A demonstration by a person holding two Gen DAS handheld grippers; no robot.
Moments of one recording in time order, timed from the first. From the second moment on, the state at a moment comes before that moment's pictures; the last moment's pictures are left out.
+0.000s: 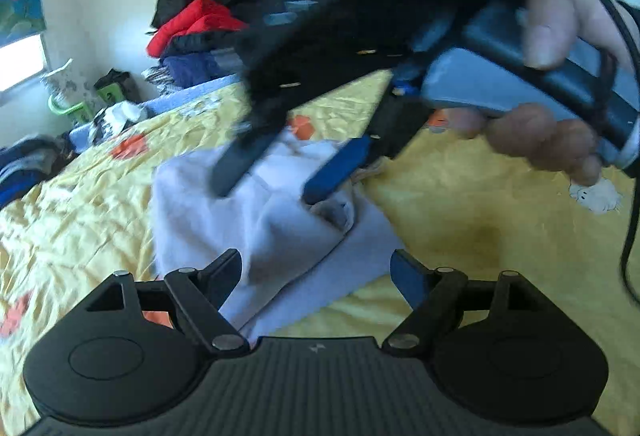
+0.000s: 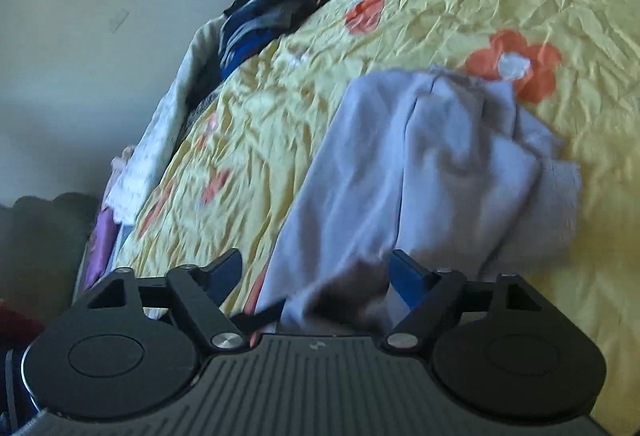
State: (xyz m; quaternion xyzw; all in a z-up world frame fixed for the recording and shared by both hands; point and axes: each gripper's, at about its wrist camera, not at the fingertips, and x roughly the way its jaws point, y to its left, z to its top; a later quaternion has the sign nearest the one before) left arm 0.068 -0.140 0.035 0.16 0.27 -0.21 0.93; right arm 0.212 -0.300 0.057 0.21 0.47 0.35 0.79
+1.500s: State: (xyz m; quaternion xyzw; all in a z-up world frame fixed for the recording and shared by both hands) left arm 0.189 -0.115 0.030 0.00 0.37 -0.21 0.90; right arm 0.304 -0.330 0.012 0.28 0.45 0.22 0.82
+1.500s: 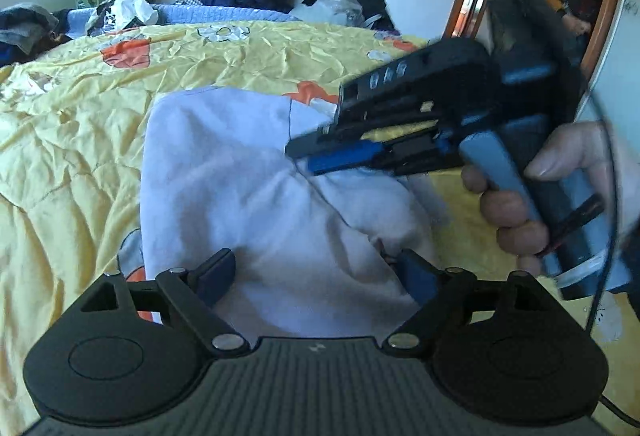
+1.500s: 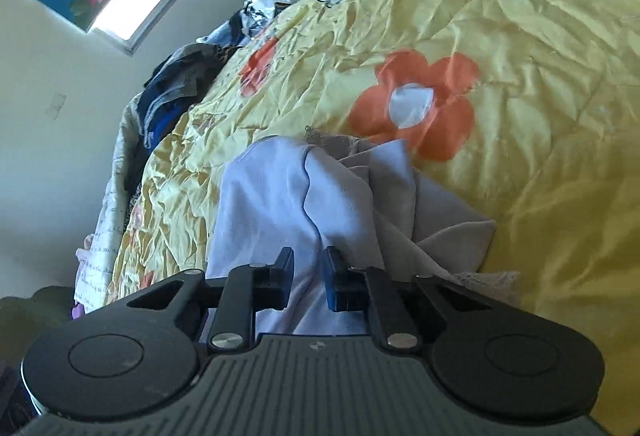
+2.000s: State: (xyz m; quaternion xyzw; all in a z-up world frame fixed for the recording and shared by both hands) left arm 0.176 -0.117 0.027 0.02 0.37 -0.16 0.91; right arm 0.249 -0.302 0.017 0.16 0.38 0.28 0.87
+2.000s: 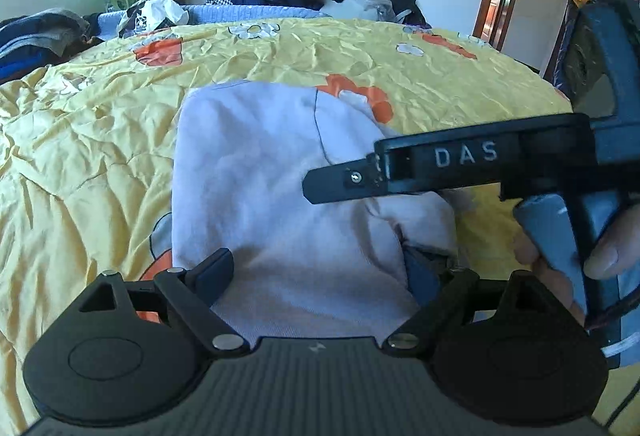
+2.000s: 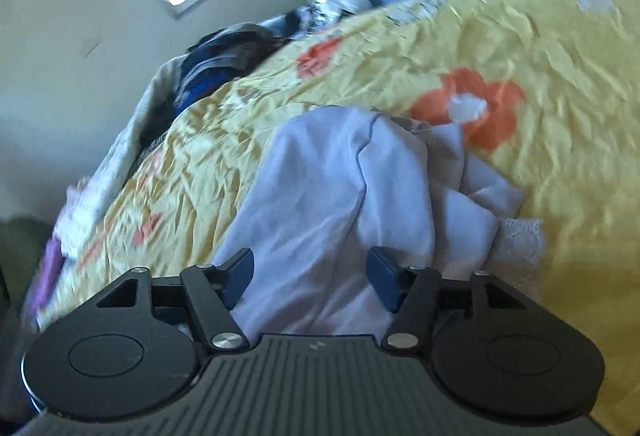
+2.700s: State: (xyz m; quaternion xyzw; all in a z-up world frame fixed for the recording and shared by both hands) left arm 0.224 -0.006 0.035 -0.21 0.43 -0.10 0.87; right arm 0.232 -0.446 0.004 0.41 0.41 0.21 0.79
